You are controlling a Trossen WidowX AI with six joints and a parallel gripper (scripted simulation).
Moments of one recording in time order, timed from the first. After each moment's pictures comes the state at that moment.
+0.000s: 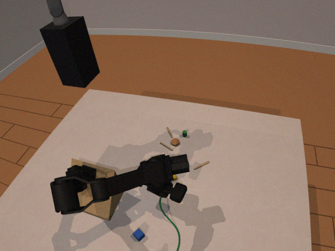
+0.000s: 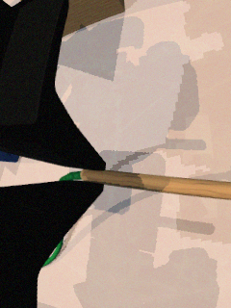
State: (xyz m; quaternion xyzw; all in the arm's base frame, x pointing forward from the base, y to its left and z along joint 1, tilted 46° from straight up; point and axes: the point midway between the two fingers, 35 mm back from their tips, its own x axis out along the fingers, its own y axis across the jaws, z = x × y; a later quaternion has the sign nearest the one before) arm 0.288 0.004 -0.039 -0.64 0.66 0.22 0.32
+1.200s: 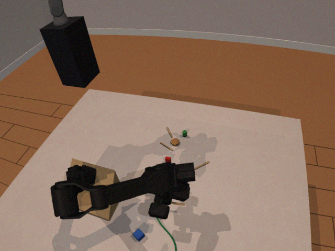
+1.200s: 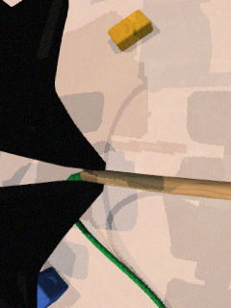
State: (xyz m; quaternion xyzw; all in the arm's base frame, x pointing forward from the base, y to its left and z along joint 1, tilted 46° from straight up) arm 0.312 -0.009 -0.024 -0.30 0.66 -0.24 0.65
